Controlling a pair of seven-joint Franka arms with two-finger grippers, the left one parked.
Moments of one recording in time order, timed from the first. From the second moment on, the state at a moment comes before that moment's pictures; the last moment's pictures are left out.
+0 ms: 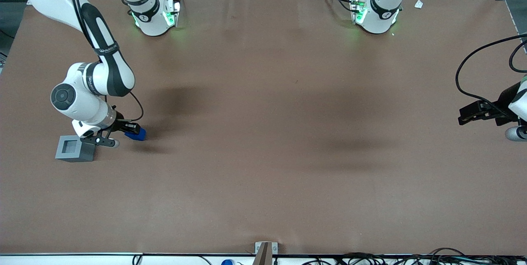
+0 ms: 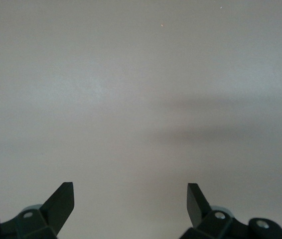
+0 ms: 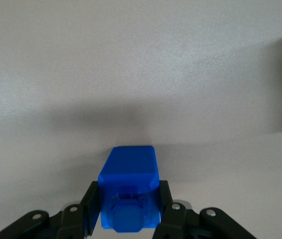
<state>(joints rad) 0.09 0.35 -0.09 -2.14 0.07 2.45 0.11</state>
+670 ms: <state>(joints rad) -0.04 0.31 -0.10 -1.88 0.07 2.12 -0.17</state>
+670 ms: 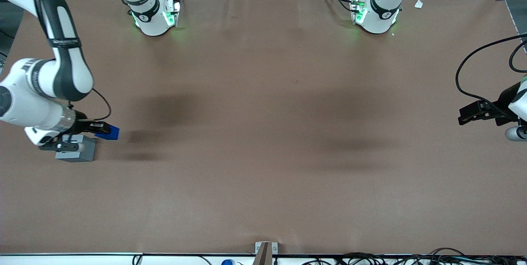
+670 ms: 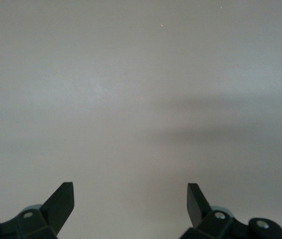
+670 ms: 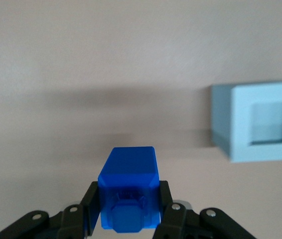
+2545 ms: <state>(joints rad) -0.21 0.49 -0.11 -1.65 0.07 2.12 -0.34</state>
